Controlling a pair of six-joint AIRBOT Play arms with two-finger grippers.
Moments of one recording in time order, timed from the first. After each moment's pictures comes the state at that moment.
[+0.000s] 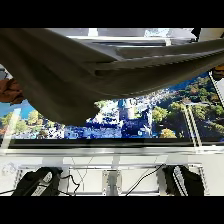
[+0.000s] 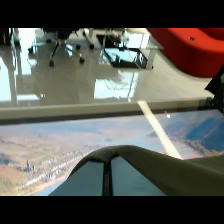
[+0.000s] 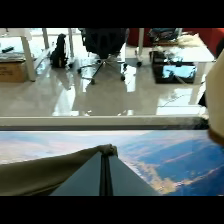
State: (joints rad) left arm 0.02 -0.79 1.73 1.16 -1.05 -1.43; right arm -0.47 -0.63 1.55 -1.04 1.06 1.25
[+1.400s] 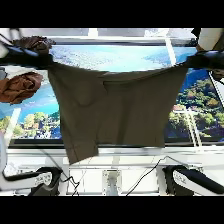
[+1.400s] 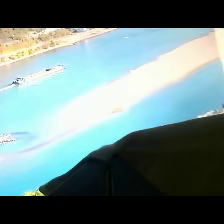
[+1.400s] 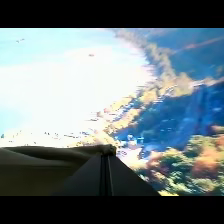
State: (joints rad) left arm 0.02 -1.44 1.66 1.30 -1.12 -1.44; right arm -0.07 -1.22 1.52 -1.54 1.03 1.45
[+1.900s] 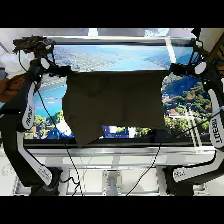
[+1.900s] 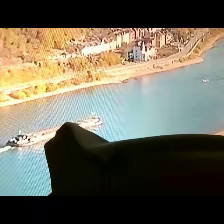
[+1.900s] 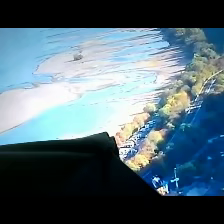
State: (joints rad) left arm 0.02 -1.94 1.84 1.33 -0.84 -1.51; right arm -0.18 -1.61 1.50 -1.31 0.68 1.44
